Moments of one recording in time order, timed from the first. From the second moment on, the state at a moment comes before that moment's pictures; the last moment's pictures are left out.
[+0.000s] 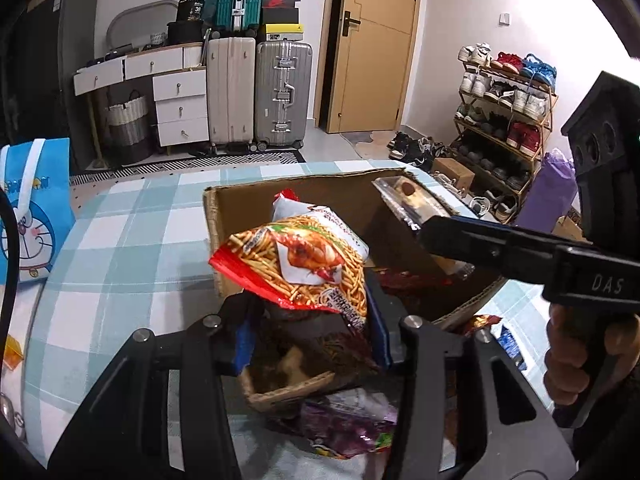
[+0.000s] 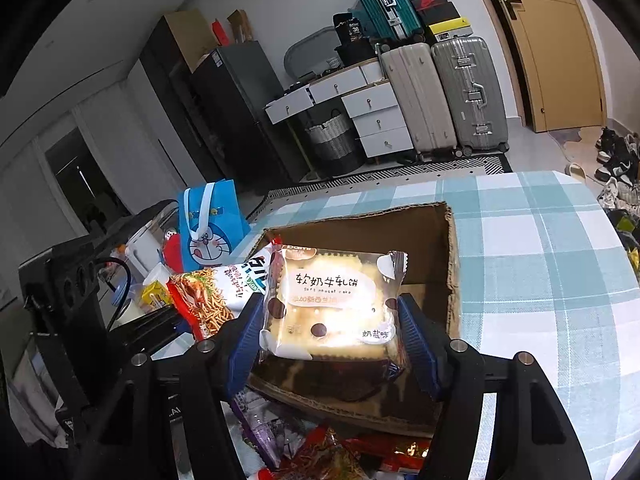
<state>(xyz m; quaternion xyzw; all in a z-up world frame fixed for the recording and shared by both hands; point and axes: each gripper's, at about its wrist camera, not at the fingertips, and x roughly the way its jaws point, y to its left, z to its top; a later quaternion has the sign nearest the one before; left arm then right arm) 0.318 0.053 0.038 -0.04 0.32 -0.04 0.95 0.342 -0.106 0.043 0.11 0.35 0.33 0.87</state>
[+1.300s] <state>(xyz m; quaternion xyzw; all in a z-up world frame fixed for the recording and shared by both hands) 0.188 0.045 0.032 -0.04 0.36 -0.01 0.93 0.244 -0.172 0.022 0.00 0.39 0.21 0.89</state>
